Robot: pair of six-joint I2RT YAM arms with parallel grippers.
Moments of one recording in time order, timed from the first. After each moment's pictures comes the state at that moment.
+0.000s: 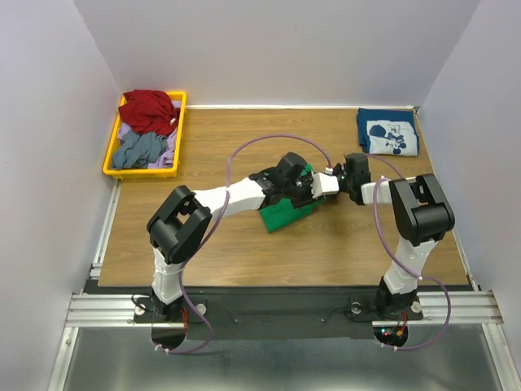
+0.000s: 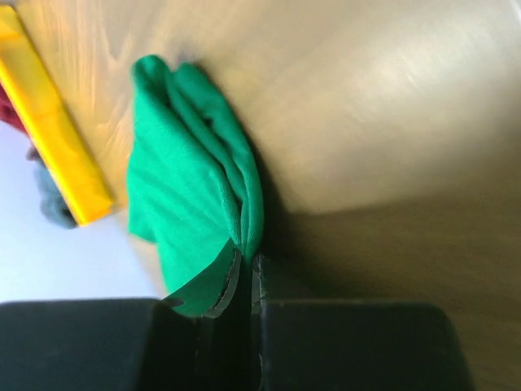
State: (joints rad) left arm -0.88 1.90 1.33 -0.07 0.33 0.55; right arm 0.18 1.87 0.83 0.35 -0.38 1.13
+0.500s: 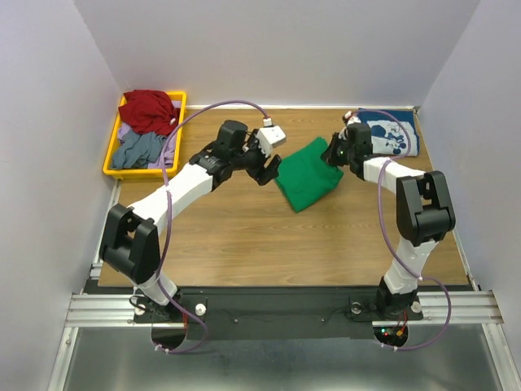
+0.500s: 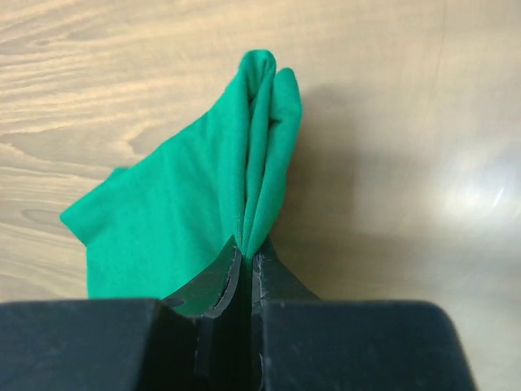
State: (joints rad) left arm -0.57 1.61 1.28 -0.23 0.41 0.30; right arm 0.18 1.85 1.15 0.11 -0.16 0.41
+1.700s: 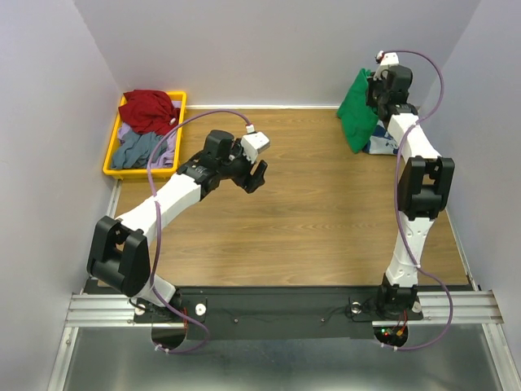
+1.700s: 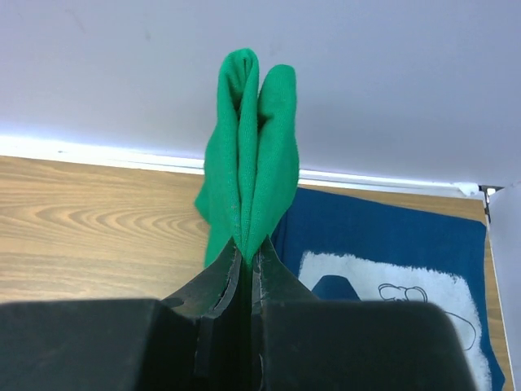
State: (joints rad) left arm -0.51 1.48 1.12 -0.24 0.36 0.22; right arm -0.04 2.18 1.96 -0.07 -0.11 -0.09
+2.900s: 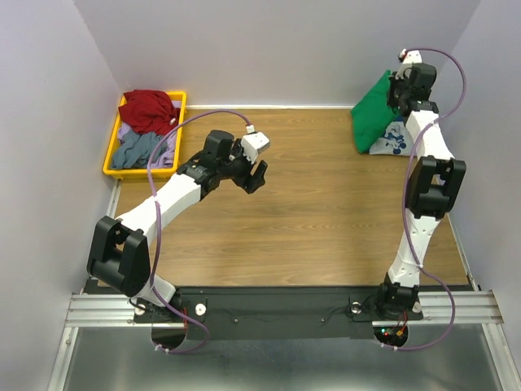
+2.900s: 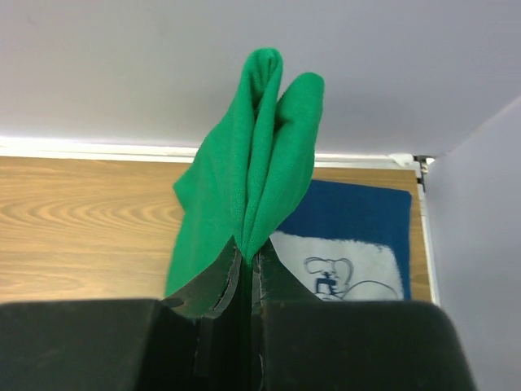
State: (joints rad) left arm -0.51 1.48 1.12 -0.24 0.37 0.21; right arm -0.15 2.19 2.06 -0.20 -0.11 -0.11
